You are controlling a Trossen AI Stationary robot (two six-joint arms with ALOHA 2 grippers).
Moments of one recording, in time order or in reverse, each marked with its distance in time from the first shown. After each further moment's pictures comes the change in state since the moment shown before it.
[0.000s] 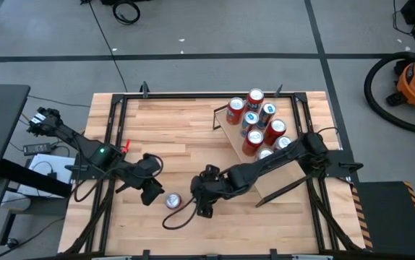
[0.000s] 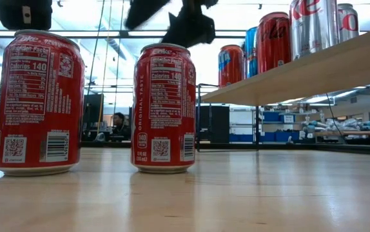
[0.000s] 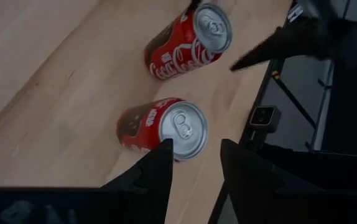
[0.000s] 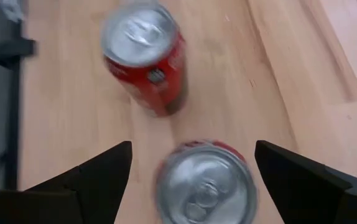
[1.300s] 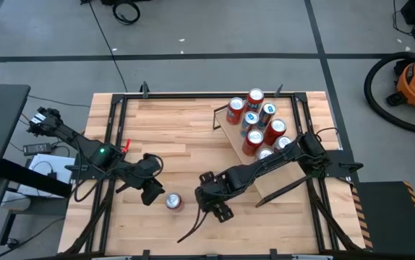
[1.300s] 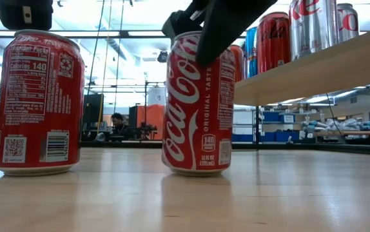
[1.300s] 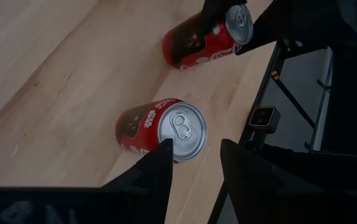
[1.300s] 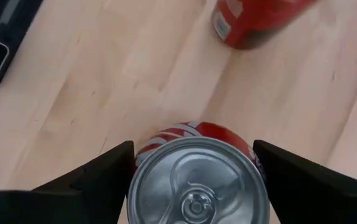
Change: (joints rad) left arm 0.001 0.002 0.000 0.007 -0.001 0.000; right arm -0.005 0.040 0.001 -0.166 -0.245 -0.599
